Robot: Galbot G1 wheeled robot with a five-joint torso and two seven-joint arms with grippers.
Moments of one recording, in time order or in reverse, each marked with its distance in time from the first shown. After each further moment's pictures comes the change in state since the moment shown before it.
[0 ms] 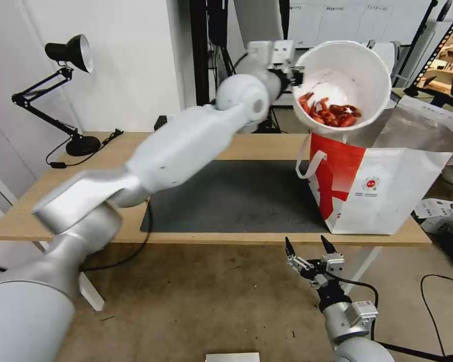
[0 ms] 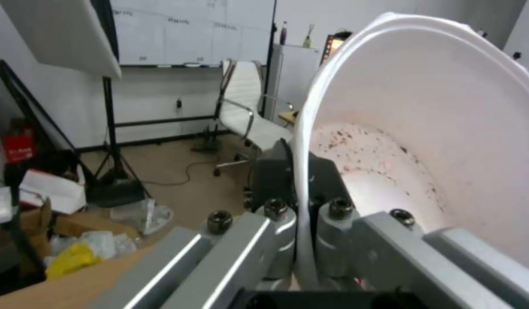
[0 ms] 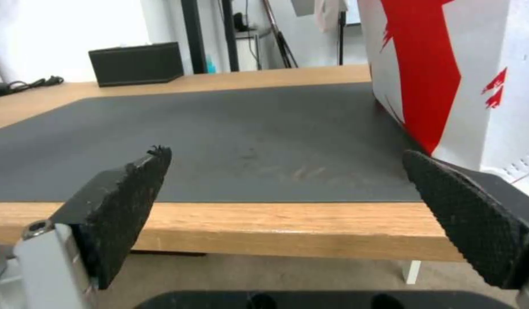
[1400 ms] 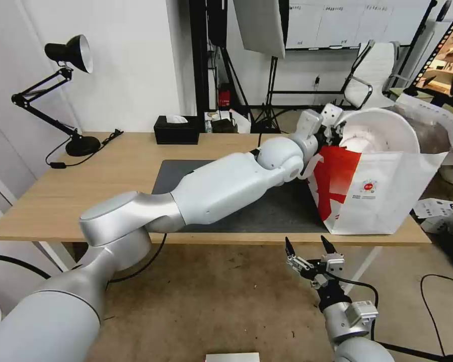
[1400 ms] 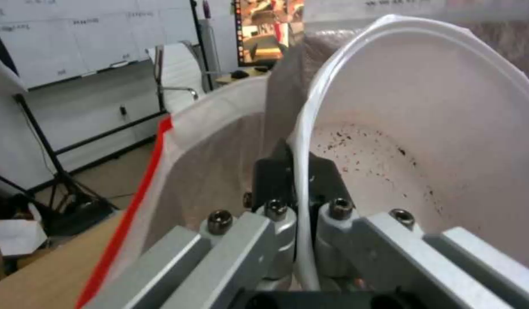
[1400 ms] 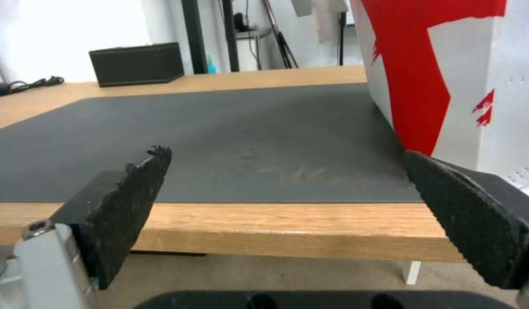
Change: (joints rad) left arm 0.121 -0.017 0.226 -0.050 0.222 -0.084 0.138; right arm 0.000 0.000 0.000 0.000 0.000 0.000 0.000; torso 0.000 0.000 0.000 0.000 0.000
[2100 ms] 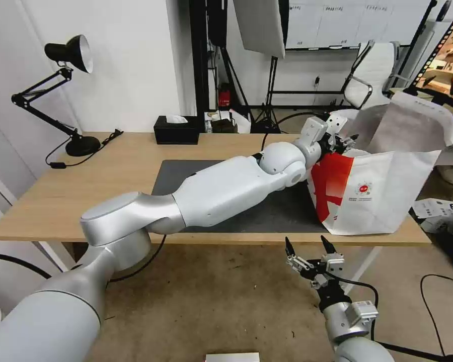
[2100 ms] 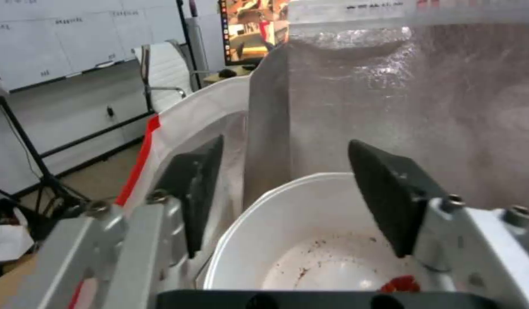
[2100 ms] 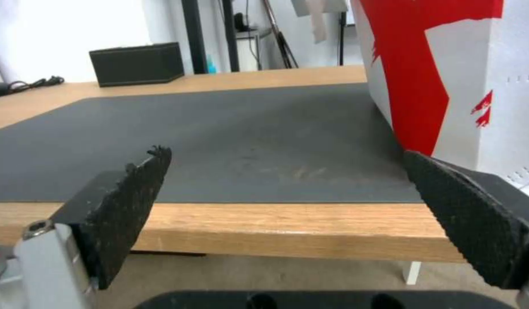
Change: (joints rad) left arm -0.005 0.022 0.005 -0.041 -0.014 0.010 0.014; right arm 0.000 0.000 0.000 0.000 0.000 0.000 0.000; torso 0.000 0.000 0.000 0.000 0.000
